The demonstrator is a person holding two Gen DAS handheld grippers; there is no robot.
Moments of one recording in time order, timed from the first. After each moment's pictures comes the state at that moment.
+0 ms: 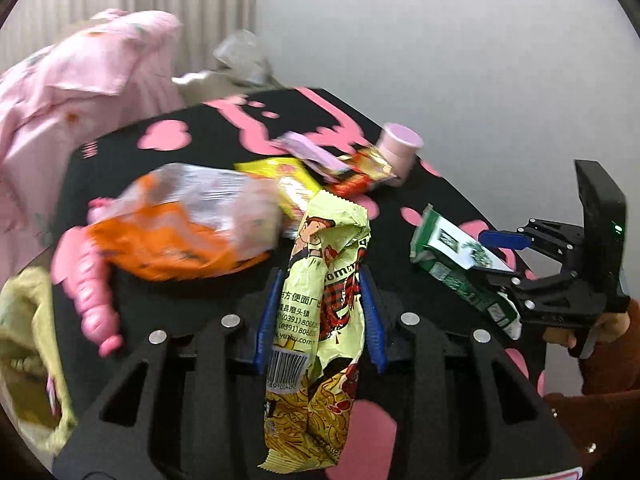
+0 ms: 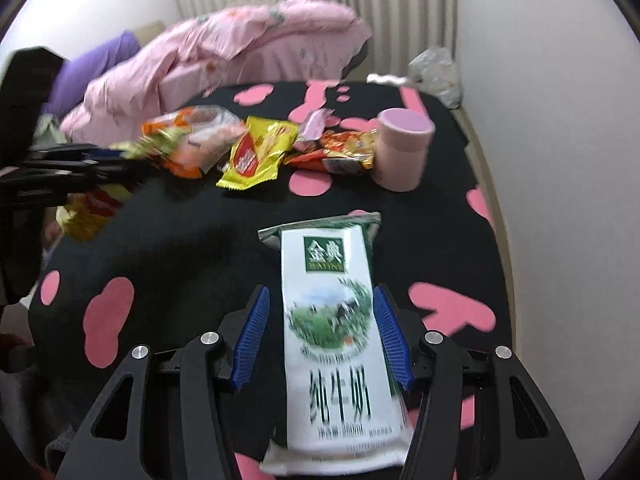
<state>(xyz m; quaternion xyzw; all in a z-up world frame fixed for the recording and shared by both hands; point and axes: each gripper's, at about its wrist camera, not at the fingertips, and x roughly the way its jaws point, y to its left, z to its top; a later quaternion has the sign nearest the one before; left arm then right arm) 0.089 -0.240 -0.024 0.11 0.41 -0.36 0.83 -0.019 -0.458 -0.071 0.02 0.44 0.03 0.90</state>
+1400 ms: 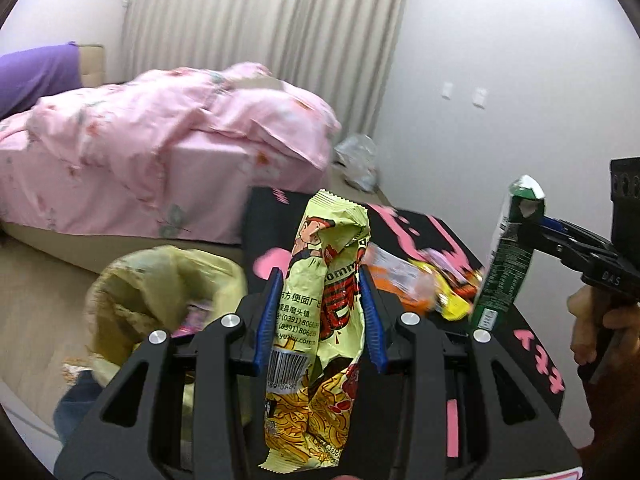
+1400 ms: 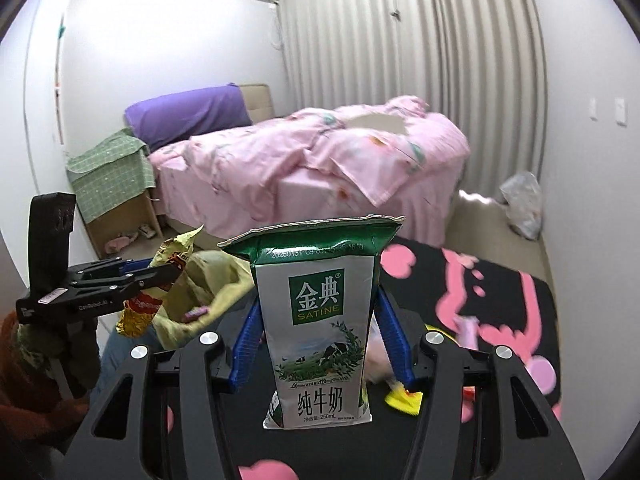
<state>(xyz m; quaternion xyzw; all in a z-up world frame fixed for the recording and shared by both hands) 0.065 -0.035 0.039 -0.05 0.26 -0.19 0.94 0.034 -0.308 0.078 -0.02 0.24 0.20 0.95</state>
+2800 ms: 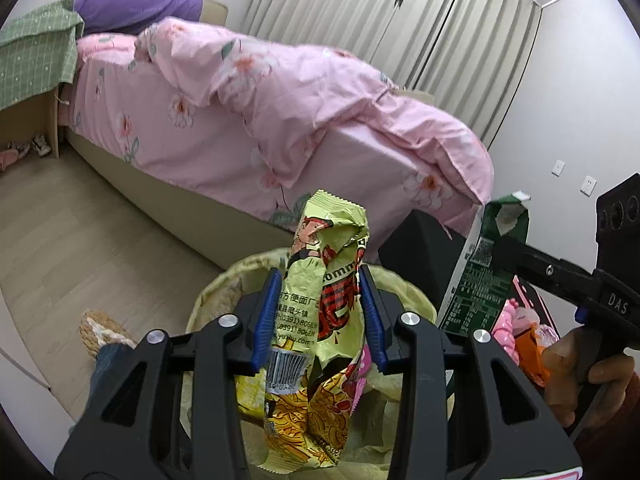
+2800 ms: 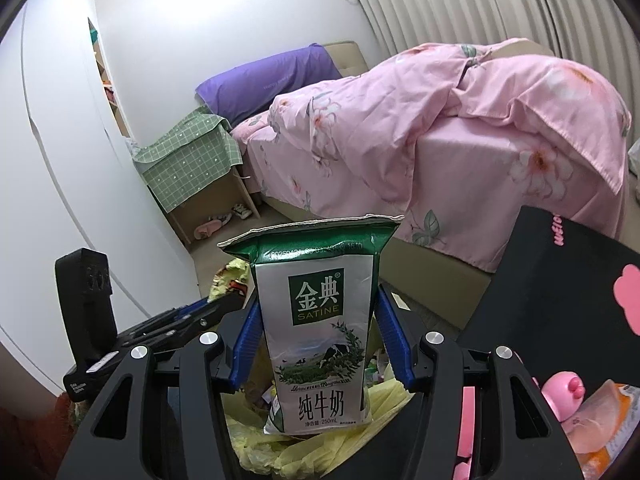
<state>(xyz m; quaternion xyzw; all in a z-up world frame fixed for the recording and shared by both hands) 0.159 0.118 -0.046 -0.18 0.28 -0.04 0.94 0.214 -0.109 -0.011 0.04 0.32 0.37 0.87</state>
